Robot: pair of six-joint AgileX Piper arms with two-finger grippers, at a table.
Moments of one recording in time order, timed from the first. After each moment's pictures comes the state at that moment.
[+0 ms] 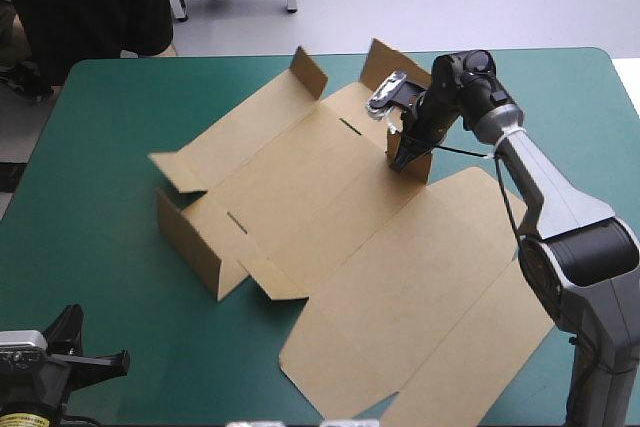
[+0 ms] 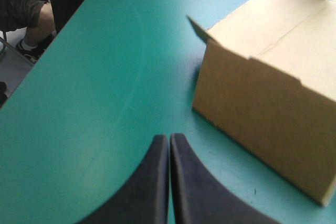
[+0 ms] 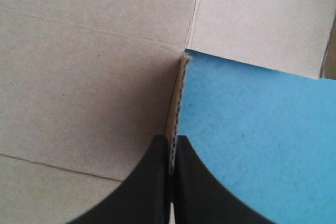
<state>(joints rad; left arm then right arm) -0.03 0.03 -0.41 0.09 0.76 -0.12 0.35 2.00 -1.95 0.11 1.23 -0.73</state>
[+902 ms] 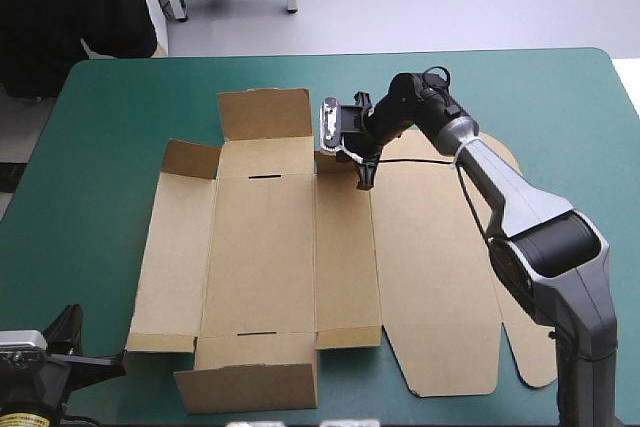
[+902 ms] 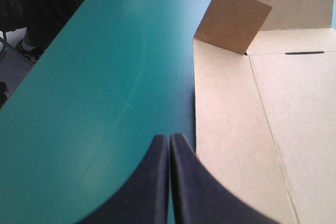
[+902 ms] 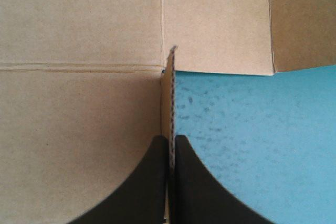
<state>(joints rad) -0.03 0.03 -0.41 0.09 0.76 -0.12 0.44 2.09 -1.95 0.41 1.02 -1.35</state>
